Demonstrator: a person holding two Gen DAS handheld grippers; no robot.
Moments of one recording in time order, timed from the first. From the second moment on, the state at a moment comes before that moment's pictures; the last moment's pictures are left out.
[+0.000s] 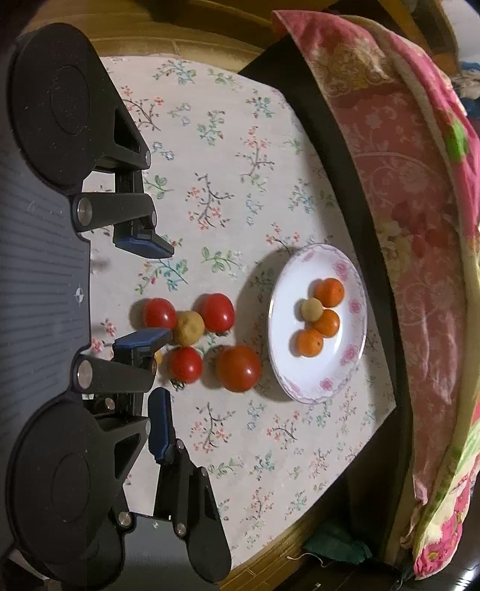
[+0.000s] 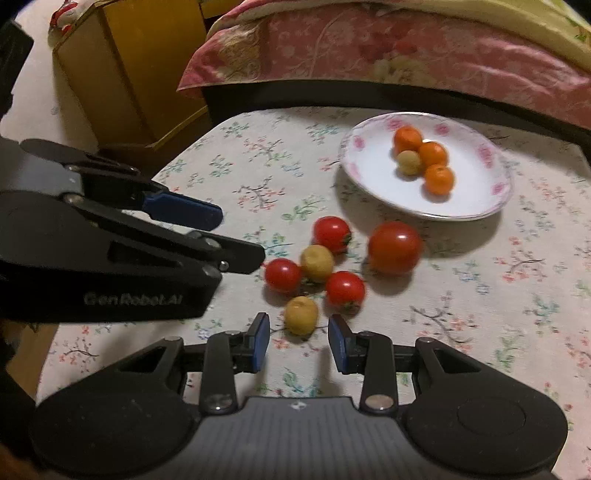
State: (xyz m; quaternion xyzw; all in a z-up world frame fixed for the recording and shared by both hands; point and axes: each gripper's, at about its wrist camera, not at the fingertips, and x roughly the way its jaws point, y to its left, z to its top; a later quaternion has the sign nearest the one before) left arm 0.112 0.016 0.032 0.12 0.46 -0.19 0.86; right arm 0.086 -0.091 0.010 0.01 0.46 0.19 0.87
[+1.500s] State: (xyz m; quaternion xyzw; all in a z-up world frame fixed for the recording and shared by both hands) left arm 0.122 -0.009 -0.016 0.17 0.47 -0.23 0.83; right arm 0.089 -0.128 0.000 0.01 0.50 0.17 0.85
